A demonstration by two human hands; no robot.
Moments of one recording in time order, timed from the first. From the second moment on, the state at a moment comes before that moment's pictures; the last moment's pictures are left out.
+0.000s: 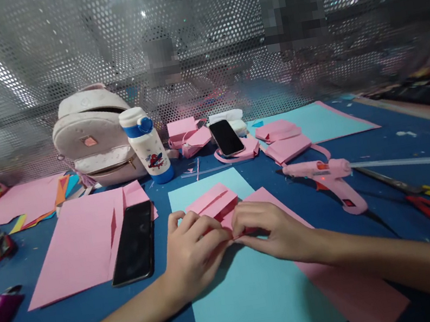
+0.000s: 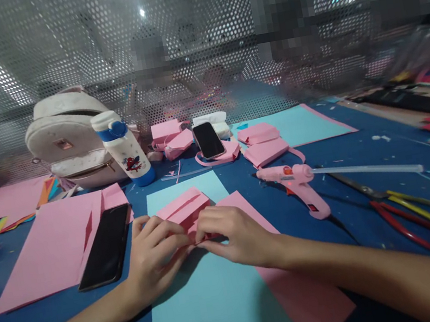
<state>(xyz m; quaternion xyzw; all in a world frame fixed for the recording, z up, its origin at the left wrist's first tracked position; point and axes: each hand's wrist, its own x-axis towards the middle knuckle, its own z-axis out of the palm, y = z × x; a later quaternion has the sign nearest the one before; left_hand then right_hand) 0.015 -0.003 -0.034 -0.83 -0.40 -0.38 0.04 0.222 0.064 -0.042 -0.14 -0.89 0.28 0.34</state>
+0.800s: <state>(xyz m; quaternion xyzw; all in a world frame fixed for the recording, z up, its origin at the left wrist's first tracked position) 0.016 -0.005 -0.044 -0.86 -0.30 -0.34 0.25 0.224 0.062 -0.040 -0.12 -0.90 0.28 0.32</state>
